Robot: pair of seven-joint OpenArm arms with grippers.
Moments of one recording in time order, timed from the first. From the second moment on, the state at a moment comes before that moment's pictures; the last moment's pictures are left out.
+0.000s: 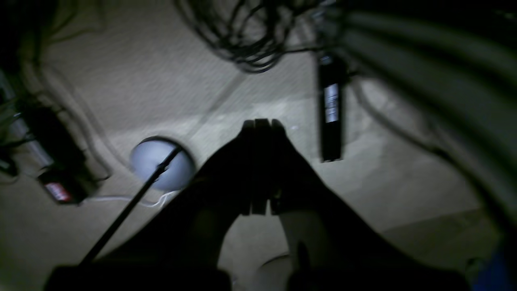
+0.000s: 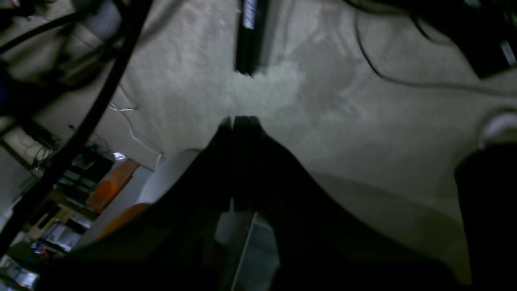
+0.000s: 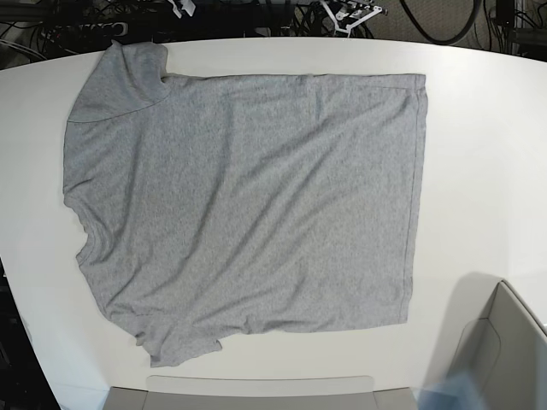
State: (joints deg) left arm 7.6 -0.1 19.7 12.4 -11.2 5.0 0.3; right arm -4.3 11.8 -90.7 4.9 82.7 25.9 -5.0
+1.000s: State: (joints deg) left arm 13.9 -3.3 -6.5 14.9 -16.2 4.6 3.5; right arm -7.4 24.8 -89.6 24.2 78.7 25.9 -7.9
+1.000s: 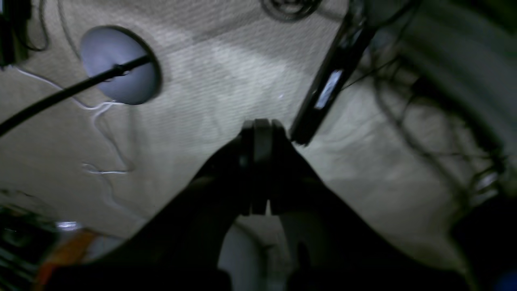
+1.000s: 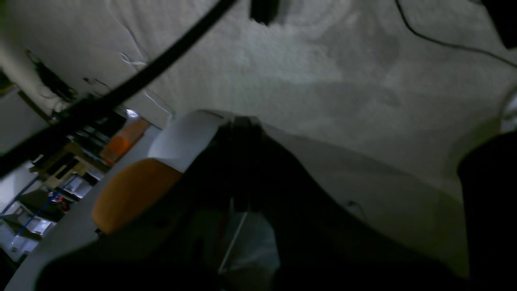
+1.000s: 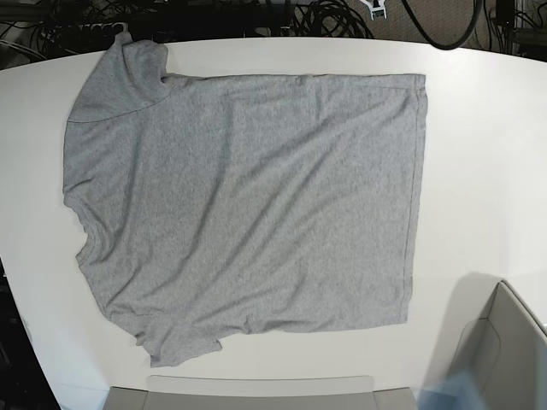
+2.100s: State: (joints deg) left arm 38.8 -4.1 -8.1 47.0 -5.5 4.6 -3.8; right arm -29.7 21.4 -6.3 47.8 10.6 43.9 -8.9
